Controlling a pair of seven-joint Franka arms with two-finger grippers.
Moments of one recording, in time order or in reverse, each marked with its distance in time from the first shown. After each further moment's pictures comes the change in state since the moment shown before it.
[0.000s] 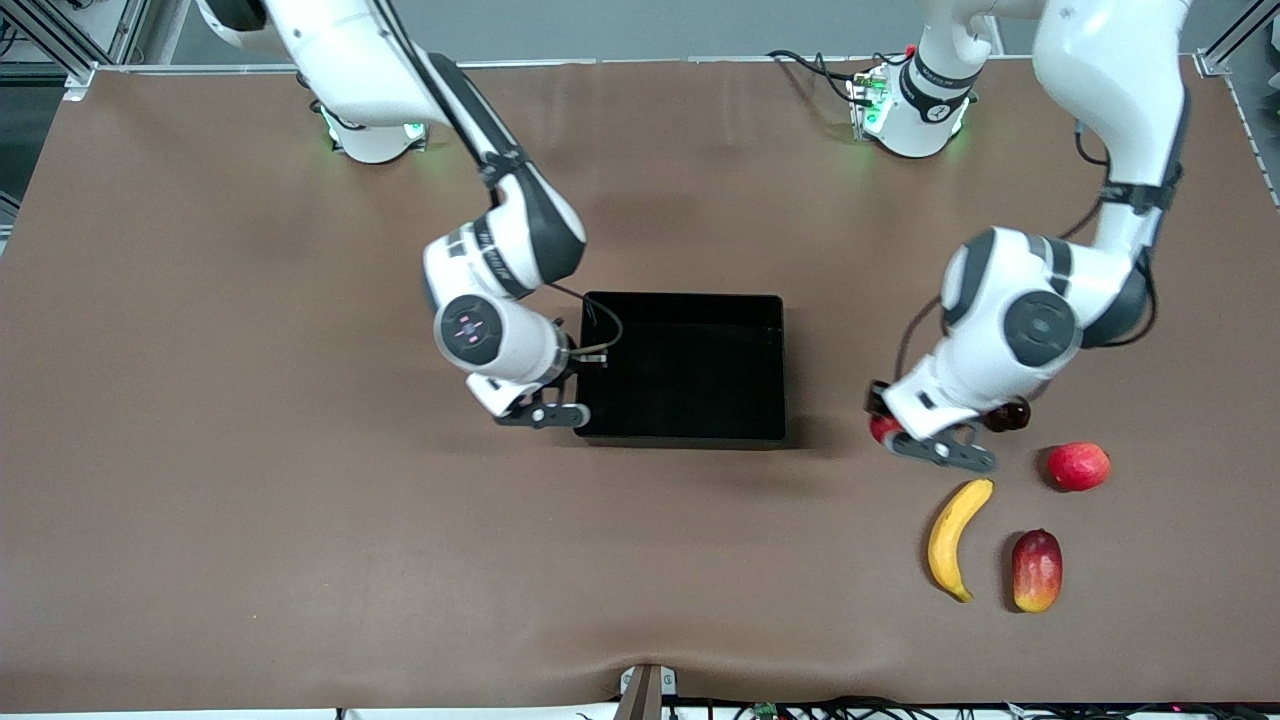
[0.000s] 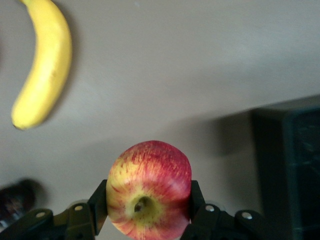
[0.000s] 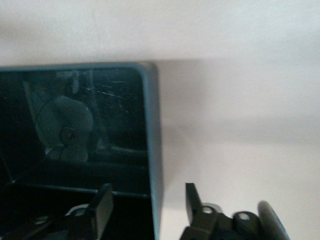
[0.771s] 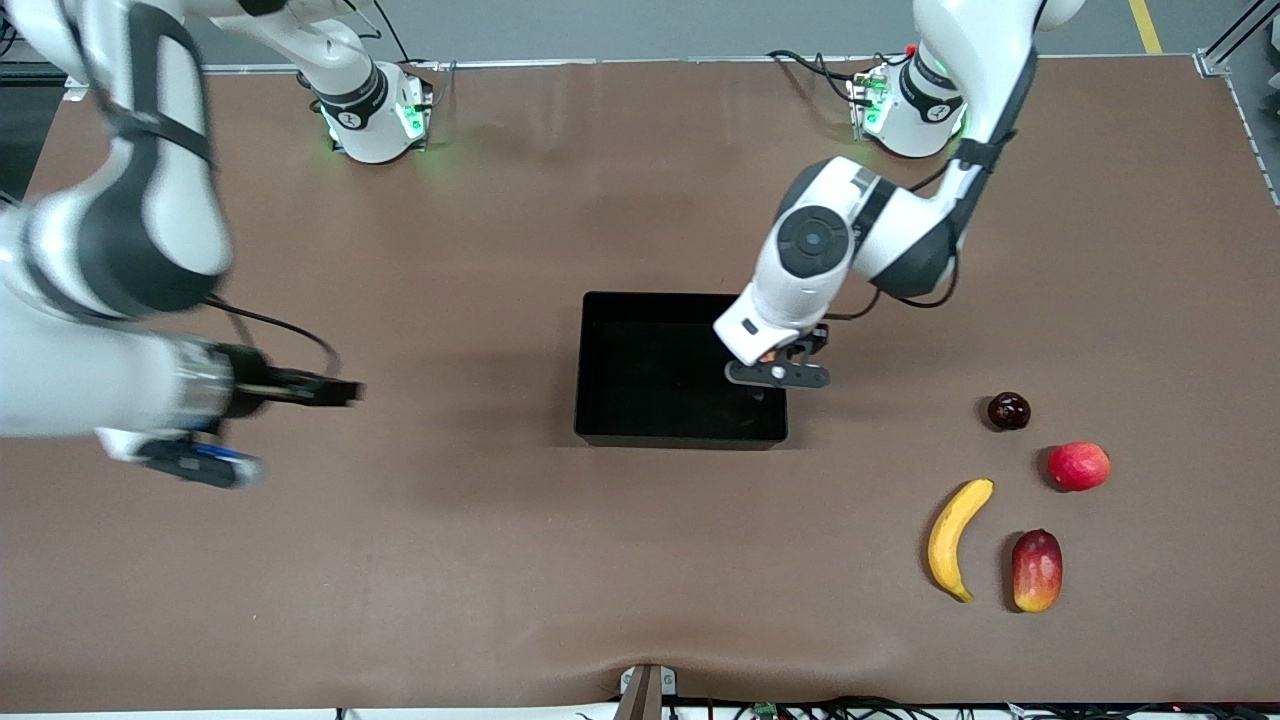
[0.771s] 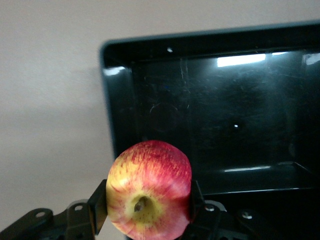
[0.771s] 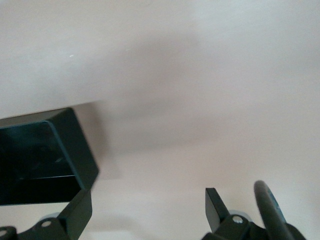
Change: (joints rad) left arm -0.294 0.013 -0.006 -0.017 0.000 -0.007 -0.398; right arm -0.415 -0.120 -0.052 0.300 -0.097 -0.499 -0.148
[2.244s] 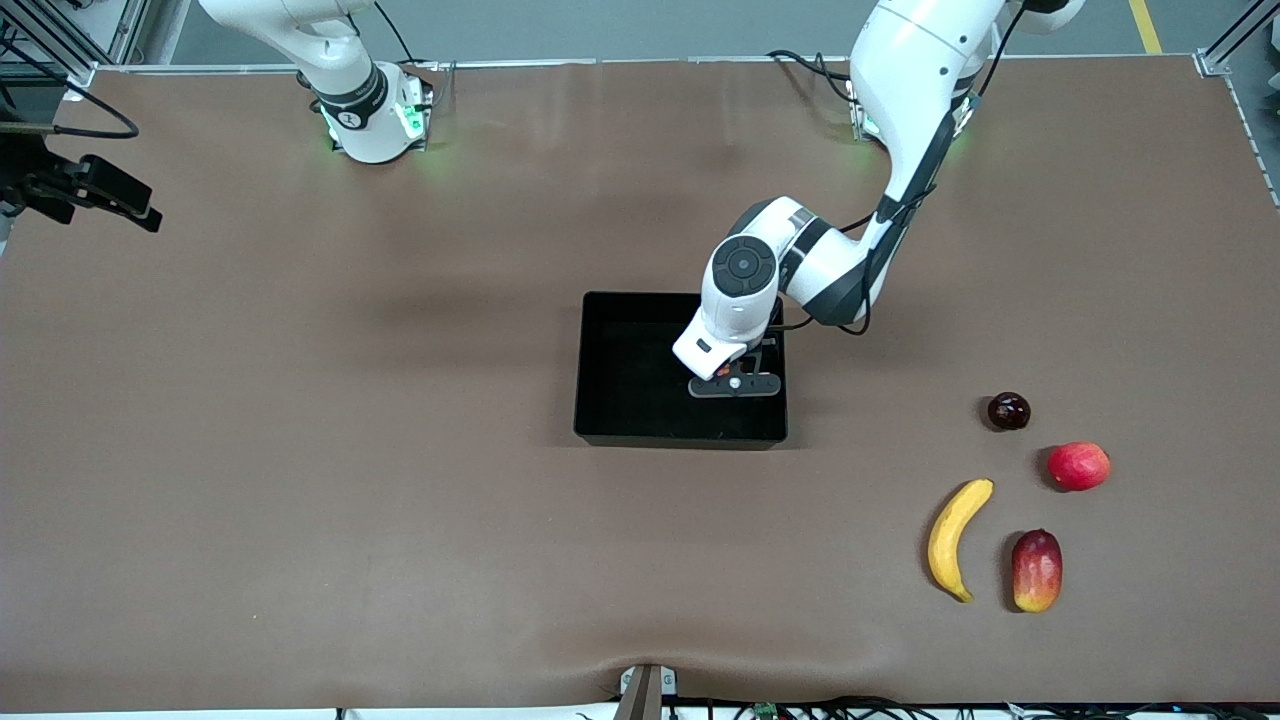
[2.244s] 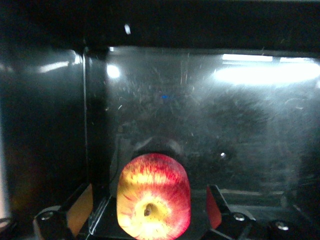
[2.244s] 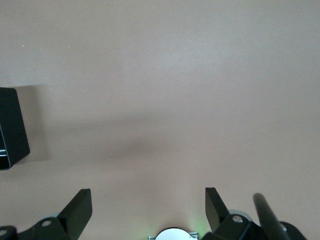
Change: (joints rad) left arm -0.059 0.160 0.010 0.050 0.058 0.134 -0.213; right arm -0.069 -0.605 0.049 -0.488 -0.314 0.079 -0.155
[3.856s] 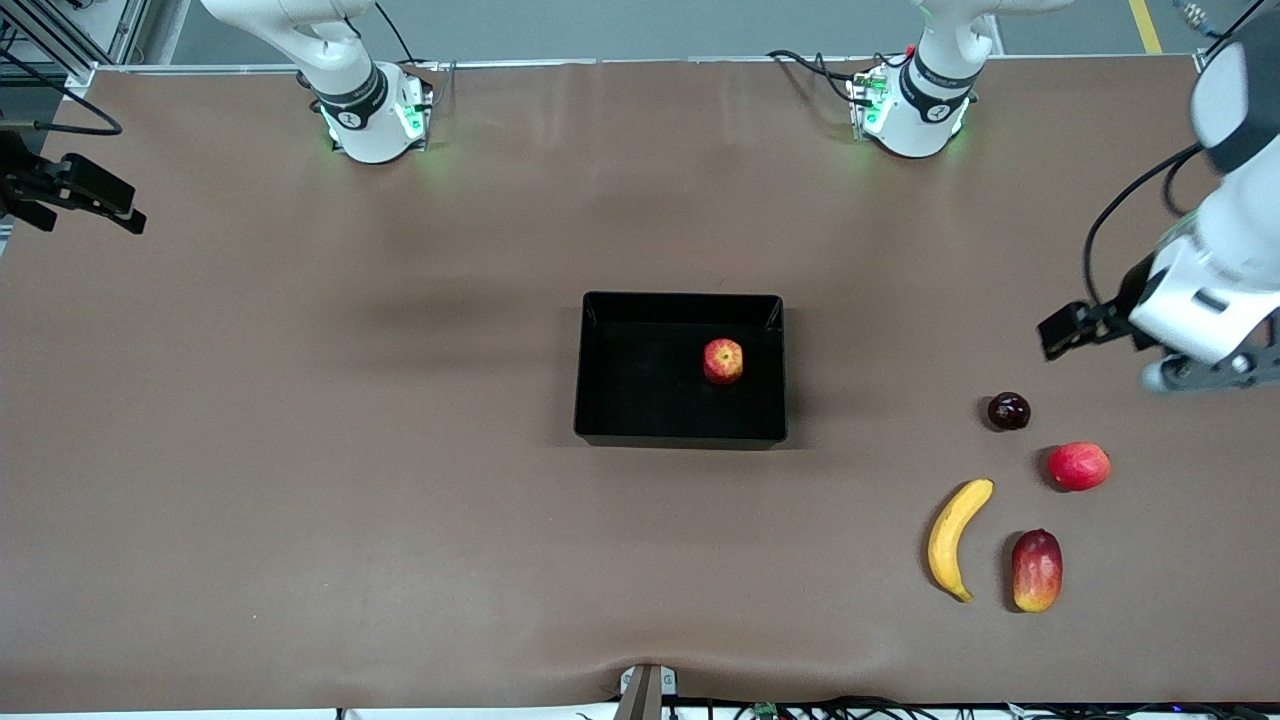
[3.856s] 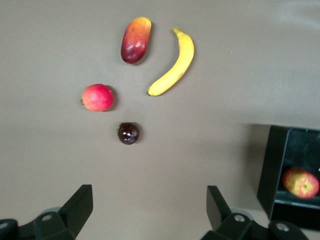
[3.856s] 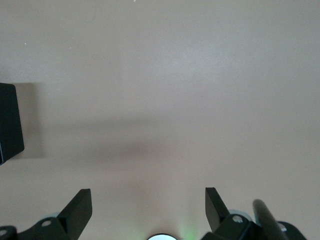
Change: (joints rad) left arm 0.540 -0.415 0.014 0.275 -0.006 -0.637 0.559; right arm -0.082 0.000 0.048 -0.002 0.004 0.021 -0.096
